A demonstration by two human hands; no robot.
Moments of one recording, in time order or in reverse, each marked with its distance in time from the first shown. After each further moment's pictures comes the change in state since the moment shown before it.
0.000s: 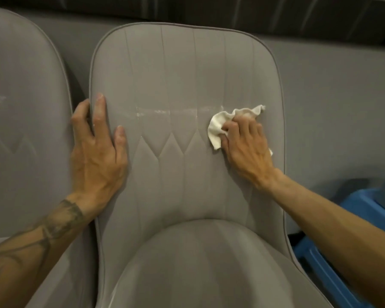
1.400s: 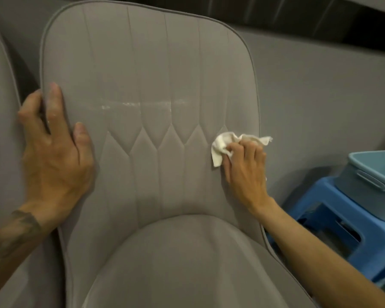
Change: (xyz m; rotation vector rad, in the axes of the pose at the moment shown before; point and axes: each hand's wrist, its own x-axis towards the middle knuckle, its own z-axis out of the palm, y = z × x) left_hand -0.002 -0.020 0.017 0.000 0.097 0.036; right_hand -0.076 0.013 -0.004 -0.081 0.014 0.250
